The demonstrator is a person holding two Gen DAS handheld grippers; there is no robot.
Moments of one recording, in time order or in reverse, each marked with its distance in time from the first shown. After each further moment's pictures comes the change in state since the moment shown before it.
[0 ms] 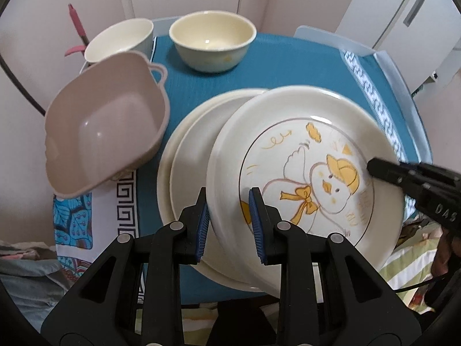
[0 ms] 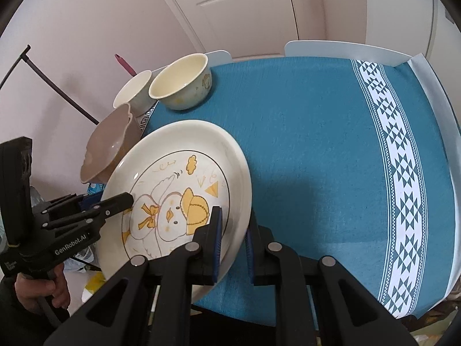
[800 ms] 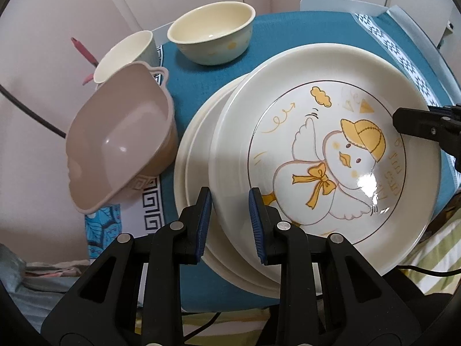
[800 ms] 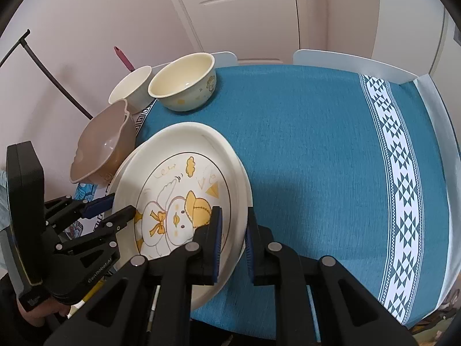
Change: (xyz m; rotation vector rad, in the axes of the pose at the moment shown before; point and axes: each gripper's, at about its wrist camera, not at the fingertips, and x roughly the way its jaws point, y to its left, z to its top) left arm 0.023 -0.027 -0.001 0.172 0.002 0.253; right arm 0.008 0.017 0.009 -0.059 -0.008 -0.045
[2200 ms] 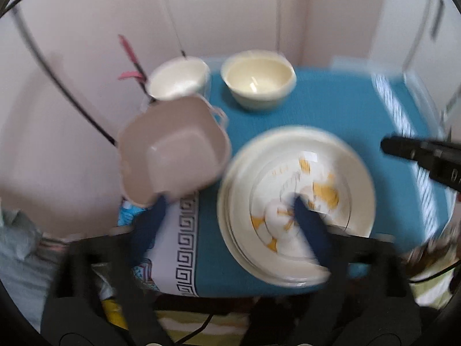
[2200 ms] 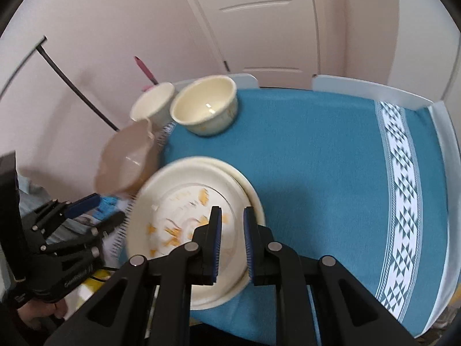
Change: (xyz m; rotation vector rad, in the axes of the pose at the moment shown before) left arm -0.077 0.048 0.018 -0.263 -0.127 0.014; right arm -0.030 -0.004 0.045 -0.051 -0.029 0.137
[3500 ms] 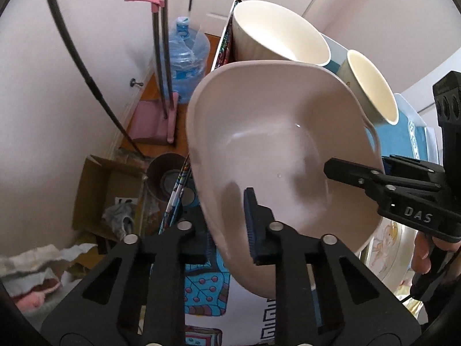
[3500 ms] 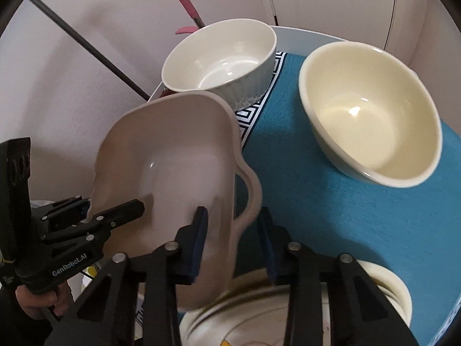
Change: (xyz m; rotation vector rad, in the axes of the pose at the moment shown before) left arm 0.151 0.158 0.015 -0.211 0.227 -0.270; right arm 0.200 0.117 0.064 -0.152 0.275 0.046
